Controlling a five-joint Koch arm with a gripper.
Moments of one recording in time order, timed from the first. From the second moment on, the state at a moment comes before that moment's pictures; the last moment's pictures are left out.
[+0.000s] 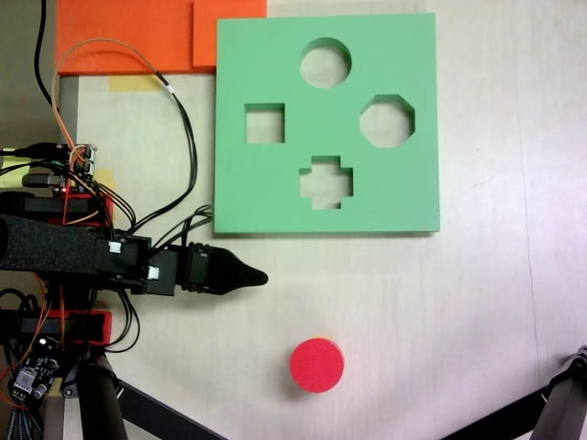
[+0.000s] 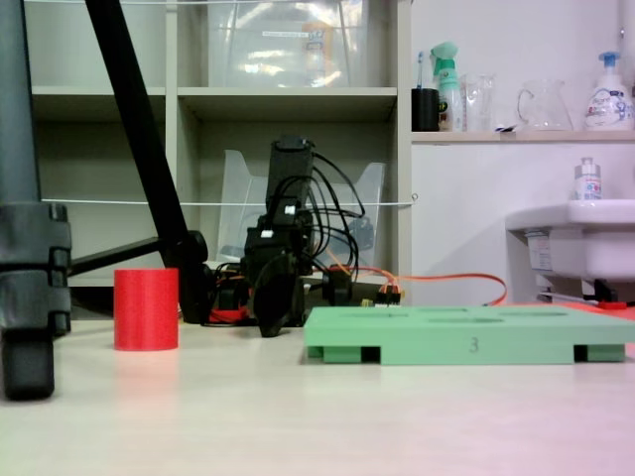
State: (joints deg) arm 3.0 128.1 175.5 -3.6 5.3
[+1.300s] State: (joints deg) arm 15.0 85.3 165.1 -77.3 97.3
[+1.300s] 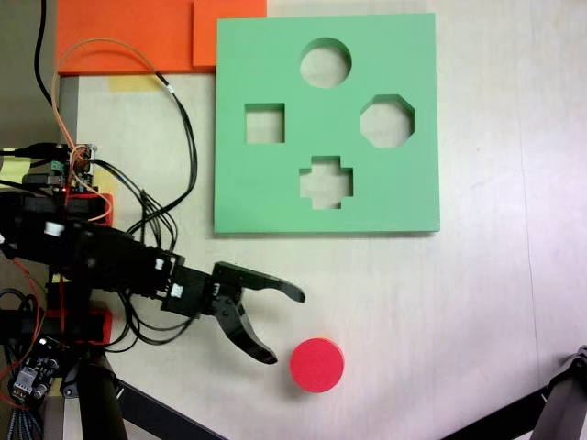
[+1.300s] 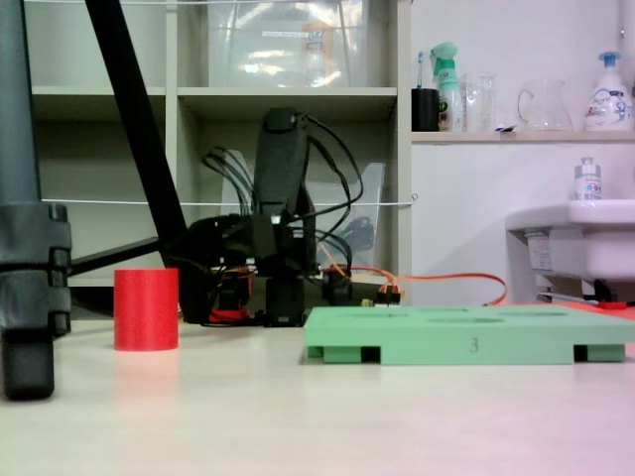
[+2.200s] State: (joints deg) arm 21.8 47.2 142.2 -91.8 95.5
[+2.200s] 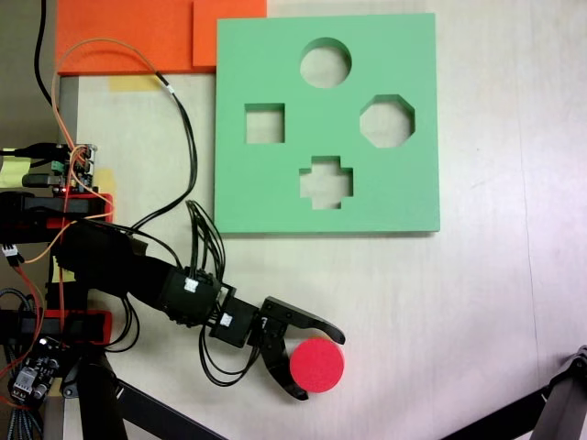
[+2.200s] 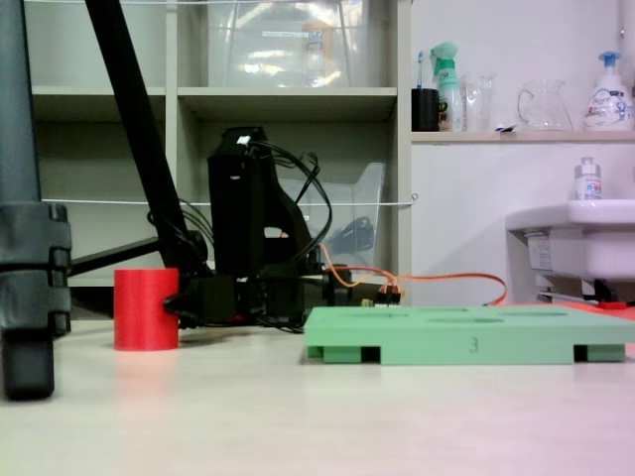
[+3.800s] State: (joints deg) arm -49.2 73.8 126.5 -46.5 91.8
